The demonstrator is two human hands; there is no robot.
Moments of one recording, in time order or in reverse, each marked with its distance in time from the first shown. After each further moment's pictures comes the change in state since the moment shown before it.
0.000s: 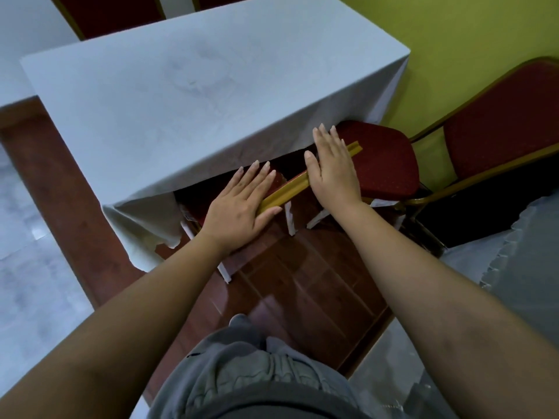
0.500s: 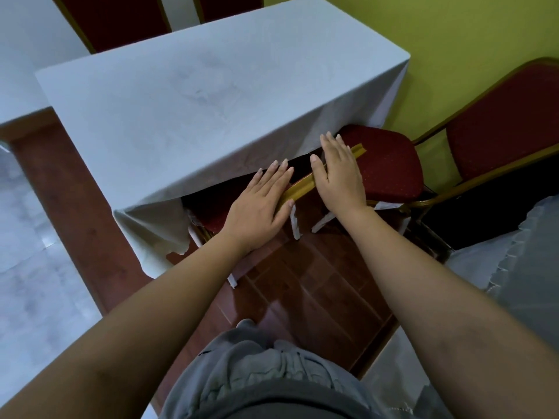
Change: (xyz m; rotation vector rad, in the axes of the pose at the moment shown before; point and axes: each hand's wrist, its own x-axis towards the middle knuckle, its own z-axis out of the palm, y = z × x) left_hand 0.012 0.018 -0.008 -0.183 -0.041 -0.032; right_hand -0.005 0.000 0.003 0.032 0.045 0.035
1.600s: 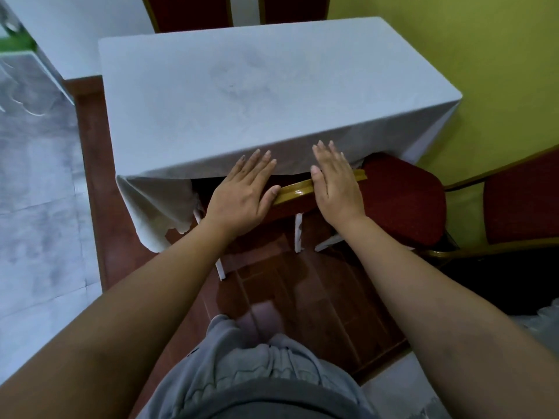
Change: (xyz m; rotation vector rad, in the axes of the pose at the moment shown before) left_hand 0.029 0.027 0.004 0.202 0.124 -0.297; right_hand 0.036 0.045 -0.011 0.081 -0.162 -0.329
